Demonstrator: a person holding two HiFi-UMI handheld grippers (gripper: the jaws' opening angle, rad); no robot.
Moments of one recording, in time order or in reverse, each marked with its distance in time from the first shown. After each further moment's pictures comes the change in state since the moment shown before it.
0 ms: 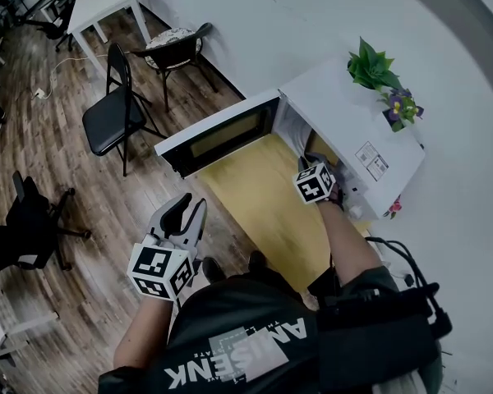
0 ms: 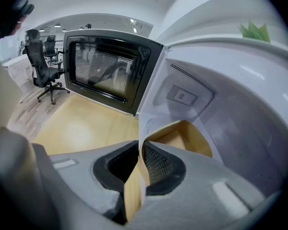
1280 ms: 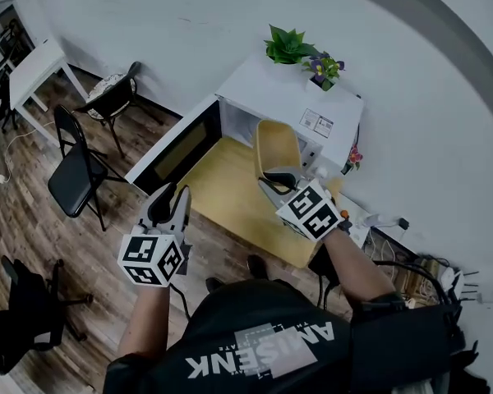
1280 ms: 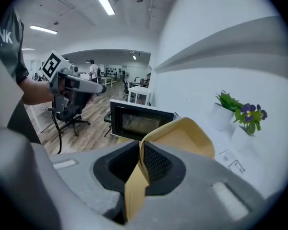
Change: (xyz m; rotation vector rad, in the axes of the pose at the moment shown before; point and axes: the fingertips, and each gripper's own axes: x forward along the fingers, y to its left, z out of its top) left arm 0.008 -0.018 0.038 0.083 -0.092 -0.268; right arm -0.244 0.096 0.076 0.127 -0.258 0.148
